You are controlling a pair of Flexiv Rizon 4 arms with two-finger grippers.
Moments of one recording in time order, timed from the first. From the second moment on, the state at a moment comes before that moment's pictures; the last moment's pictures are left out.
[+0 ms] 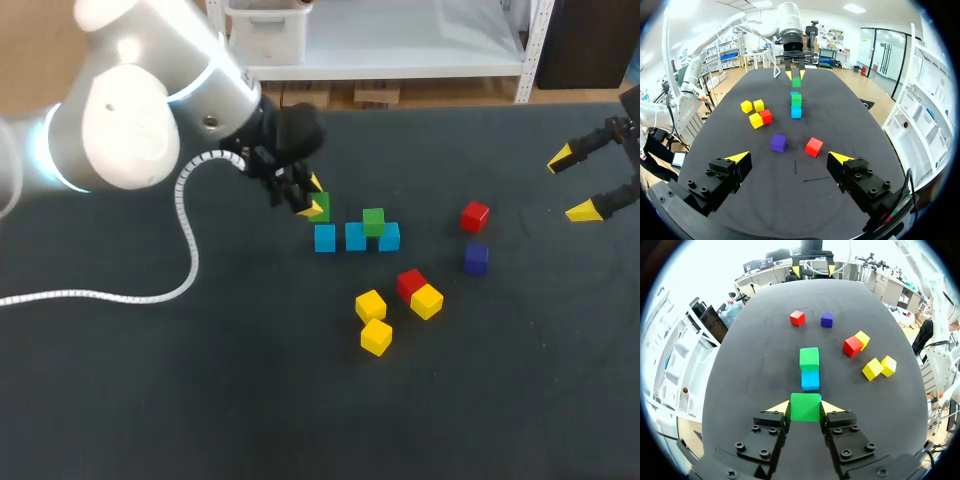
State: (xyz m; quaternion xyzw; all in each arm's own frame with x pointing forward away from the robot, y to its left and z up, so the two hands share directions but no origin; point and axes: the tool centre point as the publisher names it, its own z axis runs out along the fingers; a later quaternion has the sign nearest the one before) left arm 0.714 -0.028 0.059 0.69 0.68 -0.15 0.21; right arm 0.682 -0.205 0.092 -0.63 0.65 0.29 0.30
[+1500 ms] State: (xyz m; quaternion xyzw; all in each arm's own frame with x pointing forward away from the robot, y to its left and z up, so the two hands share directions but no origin) left arm 0.697 -0.056 0.041 0.67 0.69 -0.16 0.21; right arm 0.682 -0.205 0.092 -0.63 0.65 0.29 0.30
